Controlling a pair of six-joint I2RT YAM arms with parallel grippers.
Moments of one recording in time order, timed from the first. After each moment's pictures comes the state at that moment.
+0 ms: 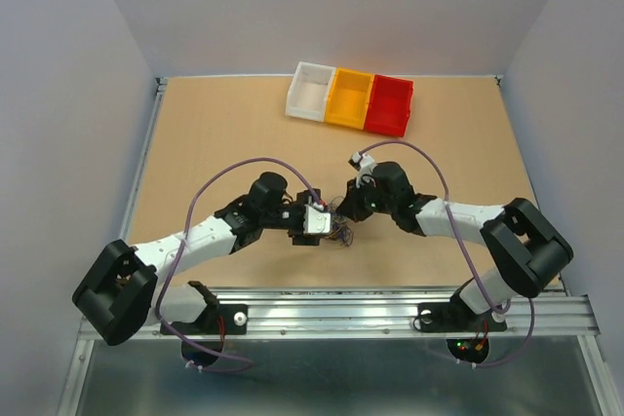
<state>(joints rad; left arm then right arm) -0.73 1.22 0.58 0.06 0.61 0.77 0.65 1.54 0.65 0.28 -0.35 0.30</state>
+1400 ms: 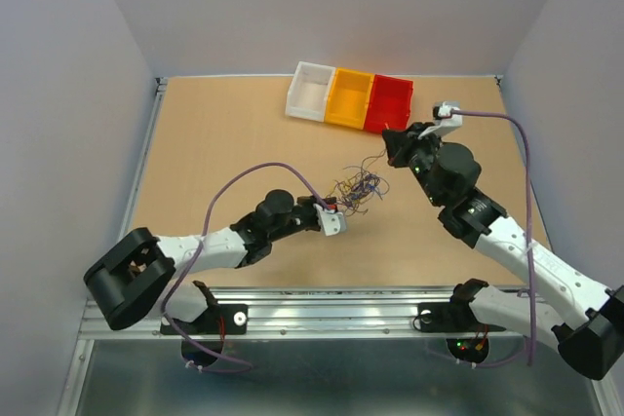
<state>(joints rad) -0.91 1.34 0.46 0.63 0.17 0.70 0.64 0.99 0.81 0.16 0.29 0.40</state>
